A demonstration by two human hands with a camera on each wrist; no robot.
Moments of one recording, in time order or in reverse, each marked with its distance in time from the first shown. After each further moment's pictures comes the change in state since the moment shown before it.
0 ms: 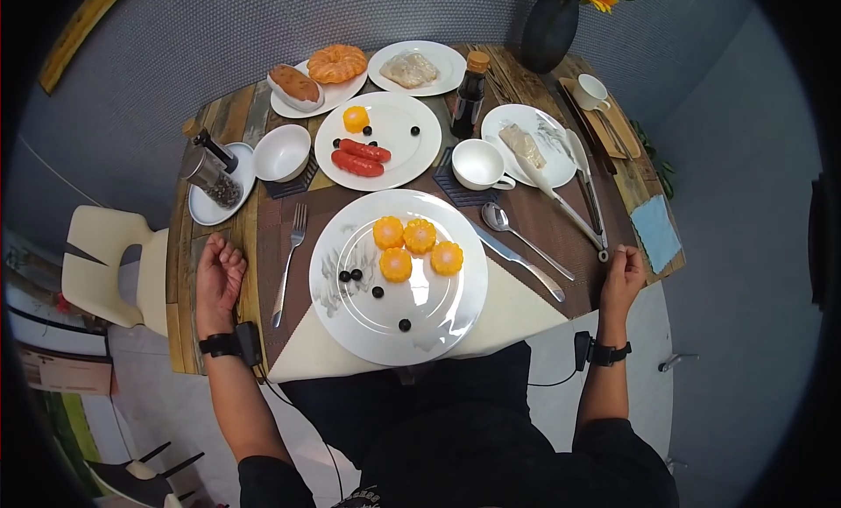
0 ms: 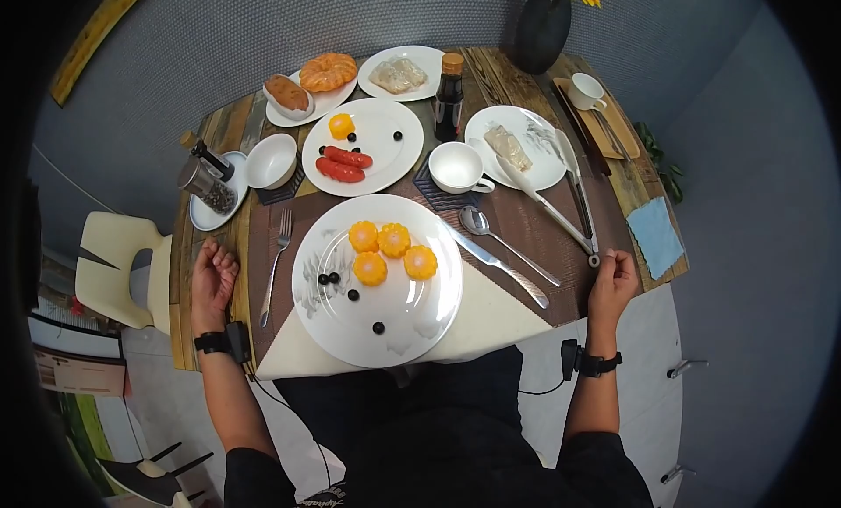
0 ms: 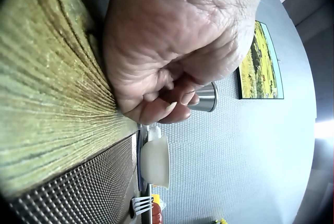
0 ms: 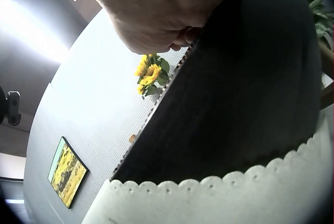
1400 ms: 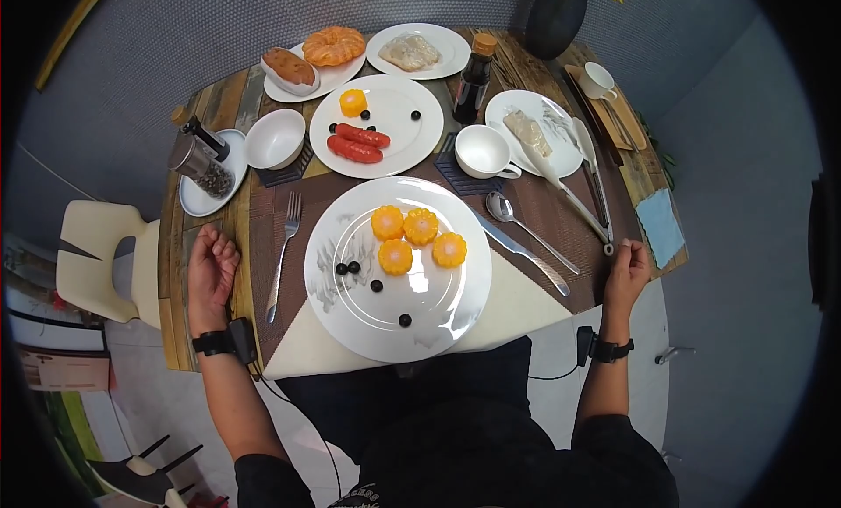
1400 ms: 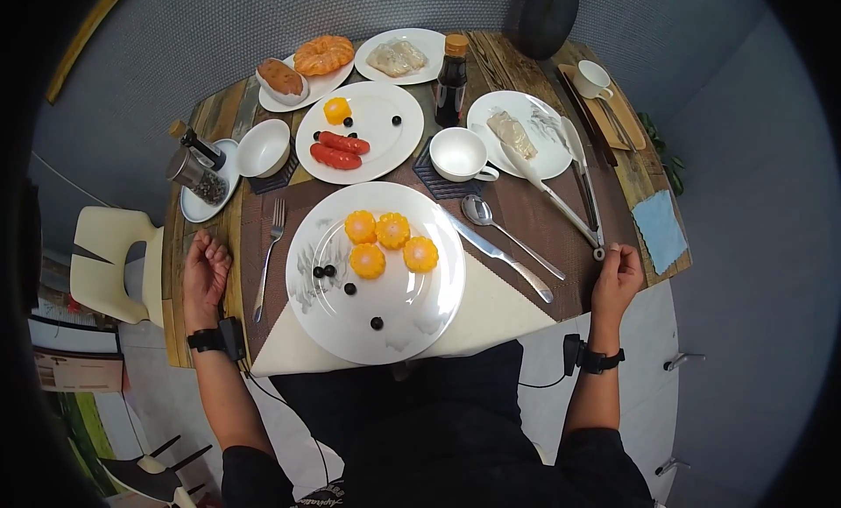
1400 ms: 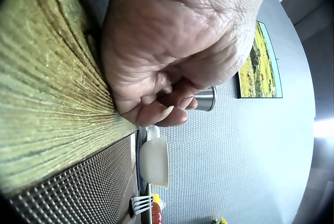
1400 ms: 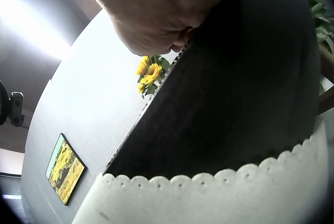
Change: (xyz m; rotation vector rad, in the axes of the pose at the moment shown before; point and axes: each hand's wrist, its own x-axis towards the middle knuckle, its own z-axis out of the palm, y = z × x) left_hand -0.002 0.000 0.007 0.052 -0.018 -0.001; right_hand -0.001 0.000 0.001 -0.057 -0.003 -0.025
